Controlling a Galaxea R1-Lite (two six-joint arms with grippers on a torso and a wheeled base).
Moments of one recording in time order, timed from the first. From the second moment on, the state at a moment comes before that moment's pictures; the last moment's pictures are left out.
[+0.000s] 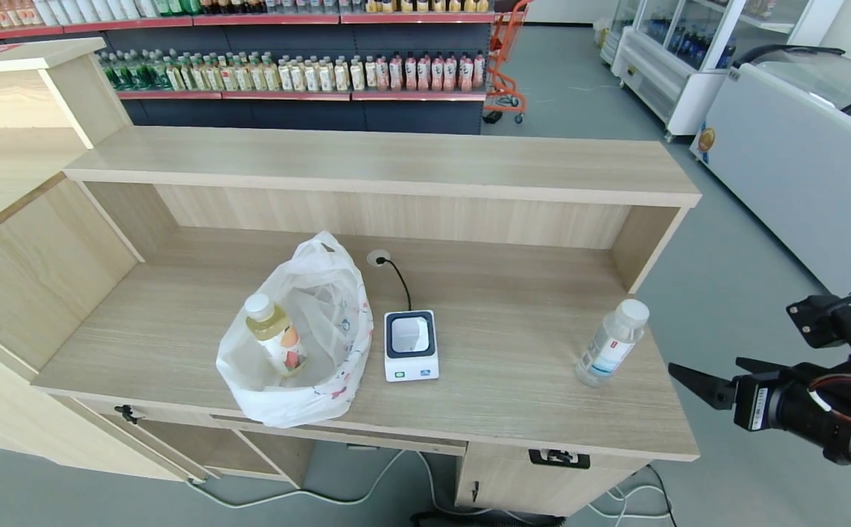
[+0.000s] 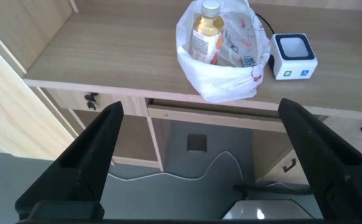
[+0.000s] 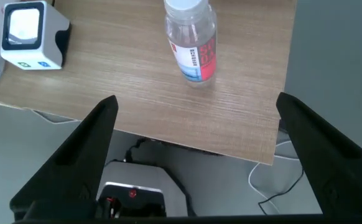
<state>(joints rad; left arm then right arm) 0.00 0.00 0.00 0.00 0.00 0.00 0.01 1.50 -0.25 -0.91 0.18 -0.01</state>
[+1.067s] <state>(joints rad) 0.00 0.00 0.00 0.00 0.00 0.00 0.02 1.58 -0.26 -0.92 0.18 -0.07</state>
